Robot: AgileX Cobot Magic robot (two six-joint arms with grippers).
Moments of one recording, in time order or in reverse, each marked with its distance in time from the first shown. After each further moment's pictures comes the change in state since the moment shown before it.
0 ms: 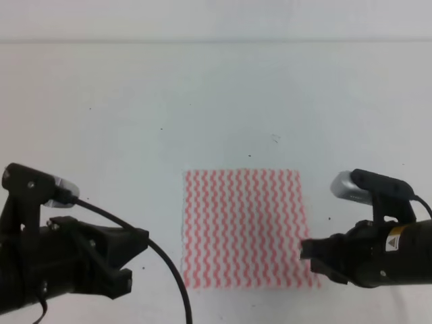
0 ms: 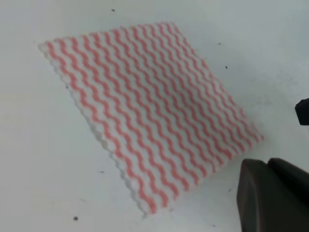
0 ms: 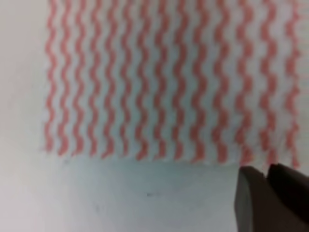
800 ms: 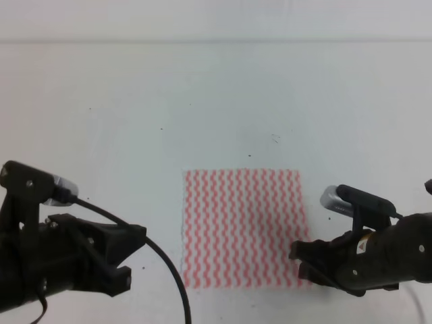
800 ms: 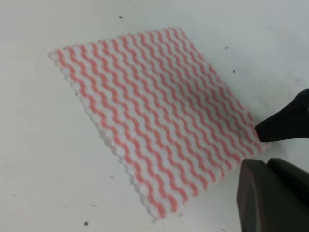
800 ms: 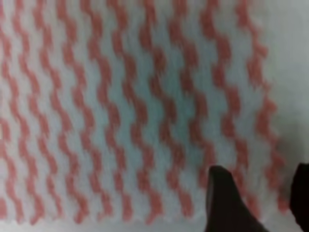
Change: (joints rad) left arm -0.011 0.006 0.000 0.006 -0.025 0.015; right arm -0.032 0.227 -0.006 0.002 -0.077 0.103
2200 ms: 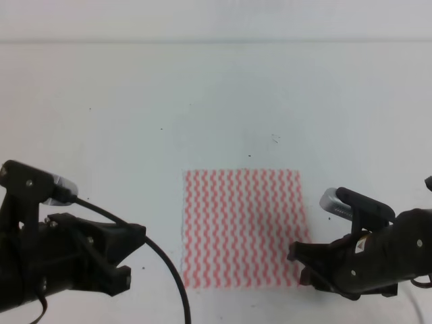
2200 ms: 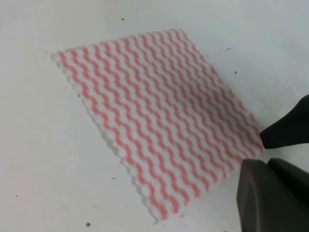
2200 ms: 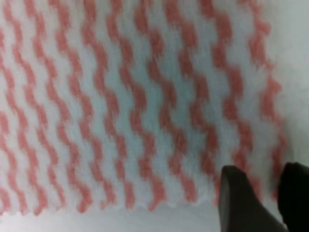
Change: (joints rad) left arm 0.000 -0.002 0.000 -0.002 -0.008 0.004; right arm -0.001 0.034 -0.012 0.050 0.042 -0.004
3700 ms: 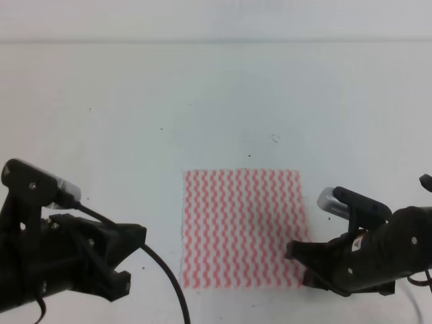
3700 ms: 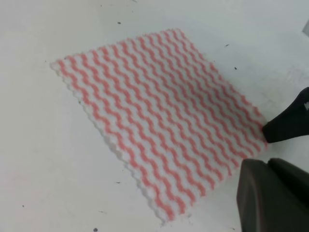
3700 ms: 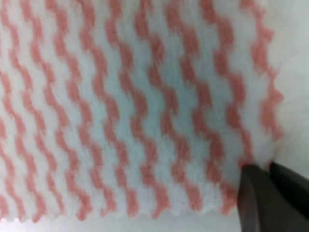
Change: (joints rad) left arm 0.000 0.000 0.000 0.001 0.006 0.059; right arm 0.000 0.011 -0.015 0.003 0.001 -0.002
